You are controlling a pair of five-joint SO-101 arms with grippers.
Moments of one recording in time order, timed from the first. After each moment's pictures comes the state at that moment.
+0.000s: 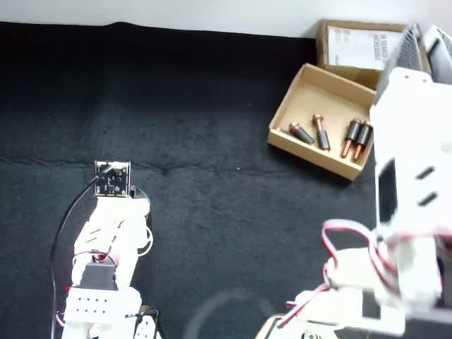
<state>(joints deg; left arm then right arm) -2.7 -87.0 96.1 33.3 5.1 0.7 -6.9 -86.4 100.7 -0.6</state>
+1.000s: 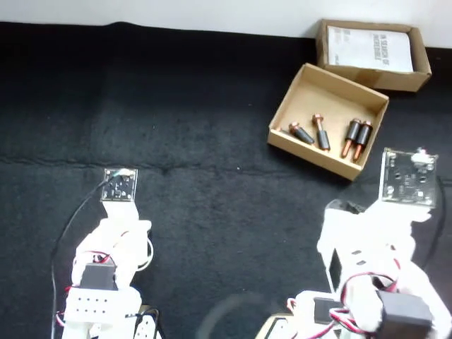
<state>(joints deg) -2.9 -87.0 96.1 50.9 5.1 0.6 -71.0 27.6 94.3 -0.6</state>
